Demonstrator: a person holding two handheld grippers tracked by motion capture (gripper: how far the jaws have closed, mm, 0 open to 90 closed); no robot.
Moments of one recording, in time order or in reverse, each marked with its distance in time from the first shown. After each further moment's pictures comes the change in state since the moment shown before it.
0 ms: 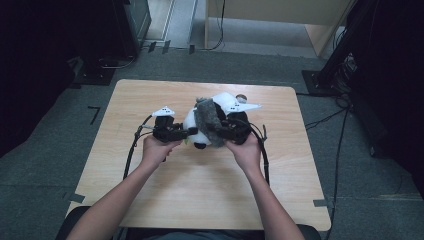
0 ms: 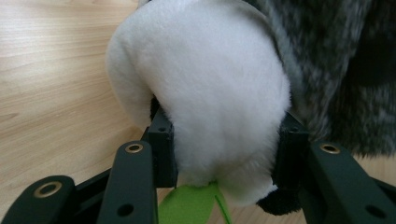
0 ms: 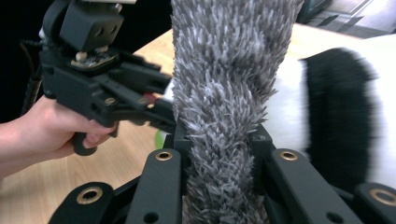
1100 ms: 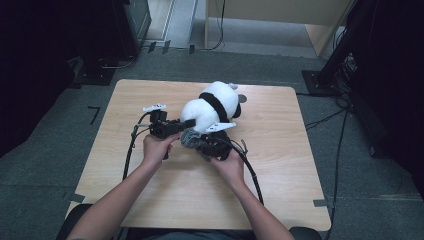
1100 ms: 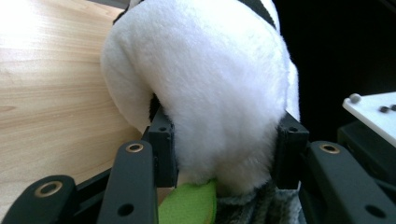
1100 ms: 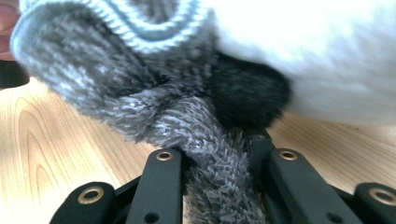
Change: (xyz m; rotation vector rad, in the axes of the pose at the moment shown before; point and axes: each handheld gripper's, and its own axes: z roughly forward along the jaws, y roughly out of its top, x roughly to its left) left arm 0.012 0.006 -0.008 -0.104 -0.049 -0.219; right arm 0.011 -0.057 0.068 0.135 -0.032 -0.029
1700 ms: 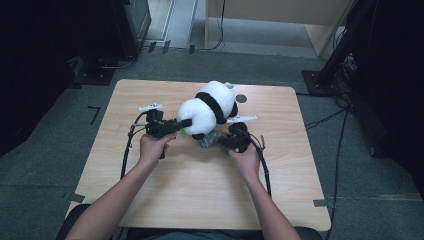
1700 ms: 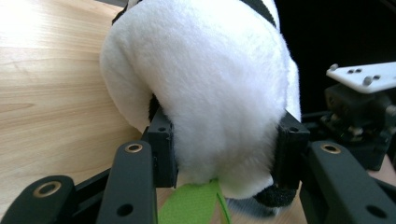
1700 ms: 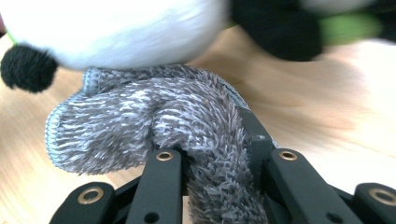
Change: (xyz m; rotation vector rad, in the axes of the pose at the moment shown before) left arm 0.010 0.001 -0.008 -0.003 0.011 0.003; right arm -0.053 -0.005 -0.032 0.017 -0.108 0.165
